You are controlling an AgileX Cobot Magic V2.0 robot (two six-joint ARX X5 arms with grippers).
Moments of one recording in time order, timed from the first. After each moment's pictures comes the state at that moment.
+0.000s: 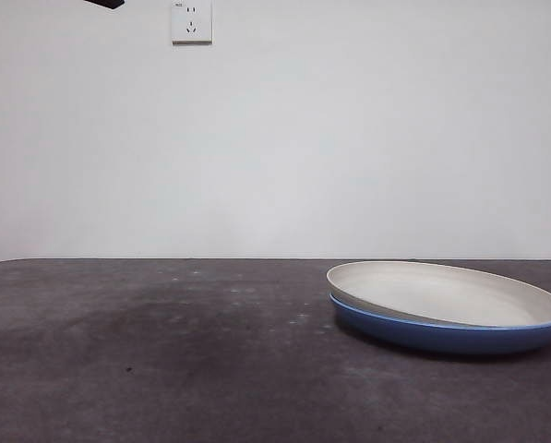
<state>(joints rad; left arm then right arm) -0.53 1.03 1.13 -0.88 0.58 0.05 0.08 0.78 1.00 -1.05 -0.29 0.08</state>
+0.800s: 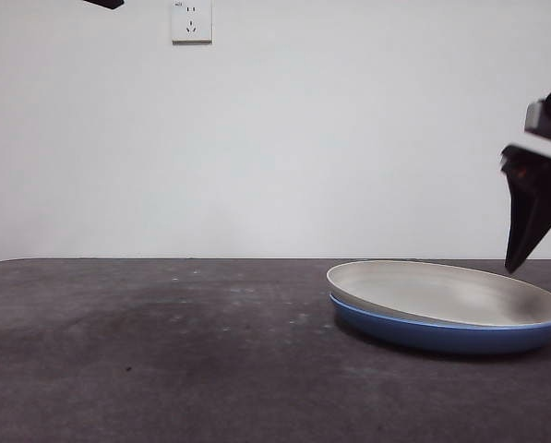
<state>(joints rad) -0.53 1.03 1.13 -0.88 0.58 0.05 0.06 1.38 0.77 -0.41 -0.29 0.22</state>
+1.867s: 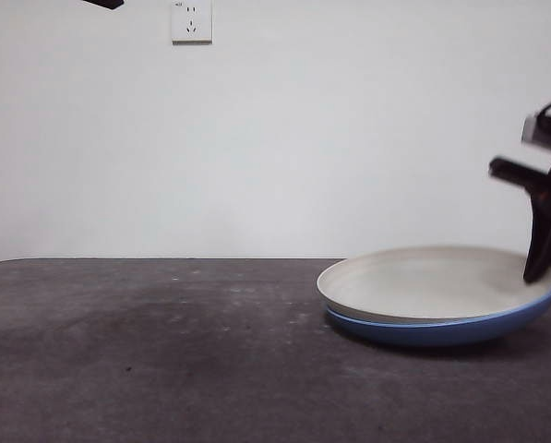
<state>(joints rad) -0.53 1.03 1.13 -0.88 0.58 0.05 0.04 1.43 0.77 -0.29 -0.28 0.29</state>
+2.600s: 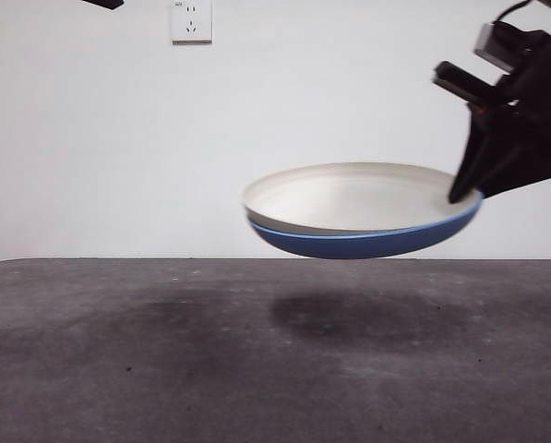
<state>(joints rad) -0.53 1.03 1.13 -0.88 0.58 0.05 0.25 1.28 0.81 -0.25 -0.28 0.40</state>
